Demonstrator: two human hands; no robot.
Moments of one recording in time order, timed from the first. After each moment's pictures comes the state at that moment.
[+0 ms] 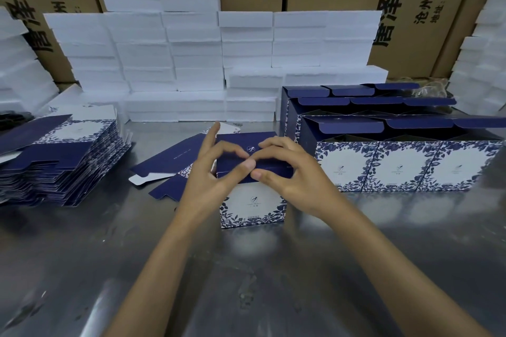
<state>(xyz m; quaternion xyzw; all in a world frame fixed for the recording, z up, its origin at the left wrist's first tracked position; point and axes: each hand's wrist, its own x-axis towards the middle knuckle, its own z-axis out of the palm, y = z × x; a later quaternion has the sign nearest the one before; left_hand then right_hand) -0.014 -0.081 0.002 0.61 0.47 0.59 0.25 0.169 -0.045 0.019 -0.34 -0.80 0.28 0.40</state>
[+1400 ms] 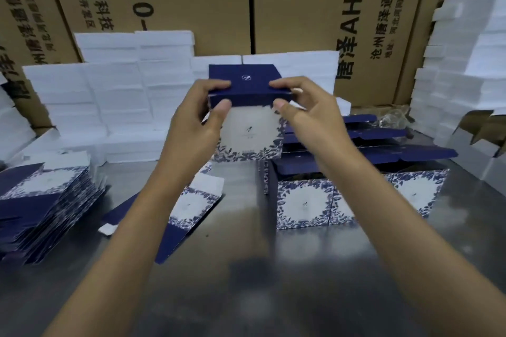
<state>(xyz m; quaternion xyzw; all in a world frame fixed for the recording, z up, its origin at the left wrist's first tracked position) 0.038 -0.039 0.144 0.66 0.42 0.61 0.12 0.225 -0.009 0.154 -0.31 -0.65 0.35 0.61</state>
